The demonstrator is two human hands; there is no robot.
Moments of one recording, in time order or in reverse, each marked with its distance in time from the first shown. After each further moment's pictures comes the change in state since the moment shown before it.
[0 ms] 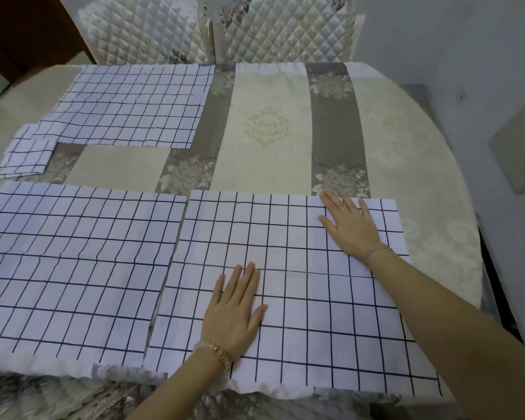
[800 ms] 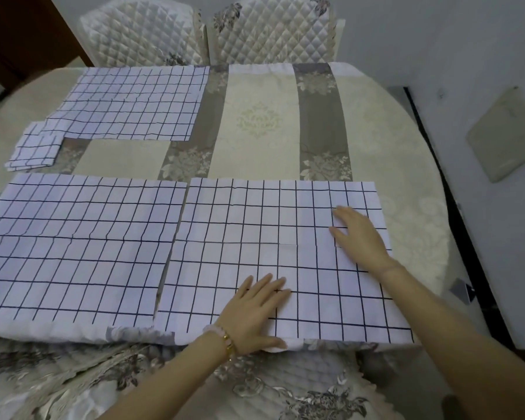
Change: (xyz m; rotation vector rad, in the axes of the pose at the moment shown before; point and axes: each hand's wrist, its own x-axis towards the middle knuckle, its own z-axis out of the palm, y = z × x) left_hand -0.042 0.025 -0.006 -0.061 -0.219 0.414; right_hand -0.103 -0.009 -0.023 0.423 0.084 0.118
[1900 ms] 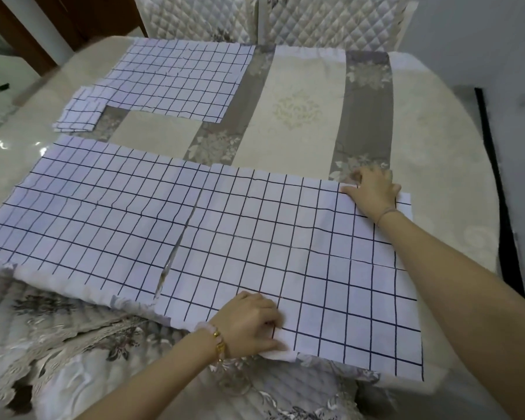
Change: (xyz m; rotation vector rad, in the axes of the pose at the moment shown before) left_hand 0.000 0.012 -0.014 -0.250 0.054 -0.099; right_hand 0.138 -0.015 -0.010 -0.121 0.066 0.122
